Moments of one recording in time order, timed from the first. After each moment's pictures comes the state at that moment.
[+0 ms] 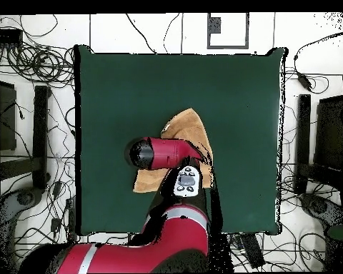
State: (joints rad) arm 0.06 -0.34 -0.16 1.52 -0.03 0.39 1.58
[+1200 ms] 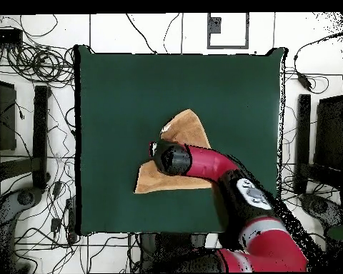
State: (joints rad) arm -0.40 -0.49 0.26 1.78 -0.13 0.29 1.58
